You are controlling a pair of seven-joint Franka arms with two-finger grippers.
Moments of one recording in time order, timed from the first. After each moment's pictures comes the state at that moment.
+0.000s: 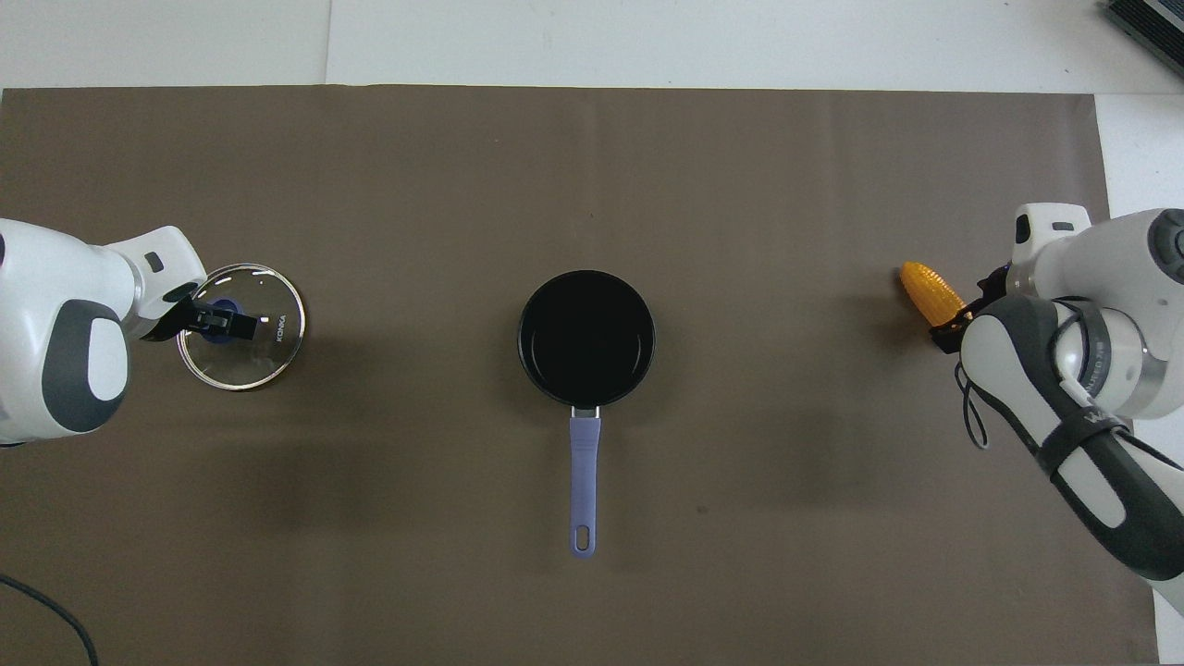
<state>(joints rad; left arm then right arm) 0.02 0.20 0.01 -2.04 -0.04 2.28 0.34 -0.09 0.30 -0.08 -1.99 -0.01 2.34 -0.88</state>
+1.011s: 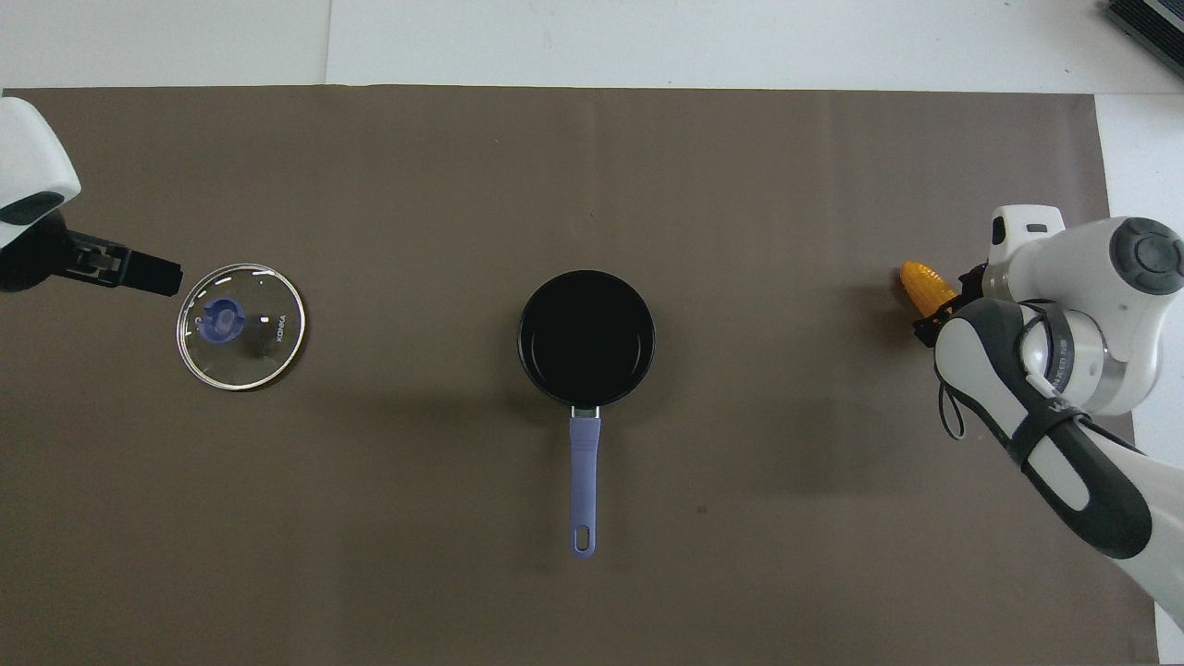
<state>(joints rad) -0.09 0.02 -0.01 -1.60 0.03 1.71 0.19 -0.06 0.35 -0.07 -1.99 -0.01 2.43 -0.87</state>
